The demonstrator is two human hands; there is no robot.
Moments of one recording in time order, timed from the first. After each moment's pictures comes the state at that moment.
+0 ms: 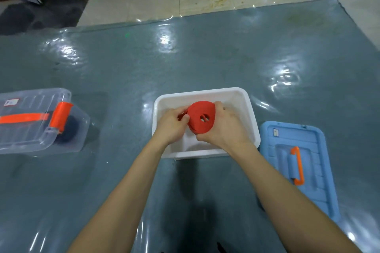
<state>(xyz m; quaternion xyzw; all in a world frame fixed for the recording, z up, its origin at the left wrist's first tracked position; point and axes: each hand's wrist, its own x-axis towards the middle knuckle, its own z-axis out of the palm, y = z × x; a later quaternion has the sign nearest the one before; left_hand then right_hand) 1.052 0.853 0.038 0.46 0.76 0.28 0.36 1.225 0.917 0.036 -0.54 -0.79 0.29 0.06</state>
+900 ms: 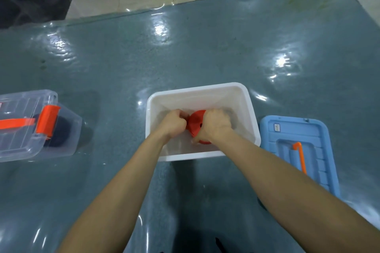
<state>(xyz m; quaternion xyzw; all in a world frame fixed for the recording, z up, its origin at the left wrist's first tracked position) 1.045 0.881 -0.008 0.38 0.78 0.18 0.45 1.185 0.943 -0.019 -0.52 -0.82 0.14 -0.17</state>
